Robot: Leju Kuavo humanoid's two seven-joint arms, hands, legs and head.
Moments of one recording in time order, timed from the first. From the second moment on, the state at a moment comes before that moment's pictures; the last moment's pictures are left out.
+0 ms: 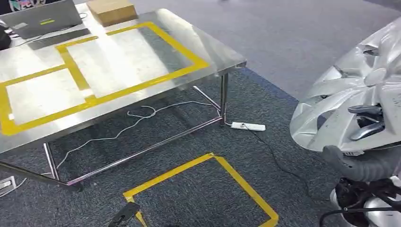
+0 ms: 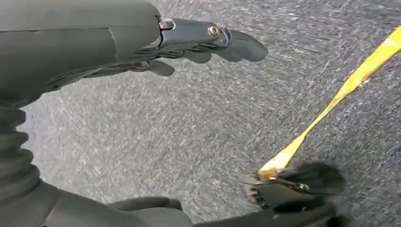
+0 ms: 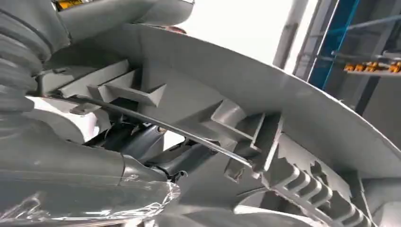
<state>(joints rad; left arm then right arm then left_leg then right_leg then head) -0.12 -0.09 -0.10 -0.19 -0.23 0.38 0.09 0.00 -0.11 0.16 -2.06 -0.07 0.02 -0.57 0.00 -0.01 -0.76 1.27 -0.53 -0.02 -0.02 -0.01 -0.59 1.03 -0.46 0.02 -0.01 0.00</state>
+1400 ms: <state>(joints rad) -0.11 -0.09 -0.09 -0.19 -0.22 0.37 0.06 0.00 -0.12 0.14 -2.04 -0.09 0.02 -0.58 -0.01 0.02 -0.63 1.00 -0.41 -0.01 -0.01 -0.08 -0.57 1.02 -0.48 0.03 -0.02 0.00</state>
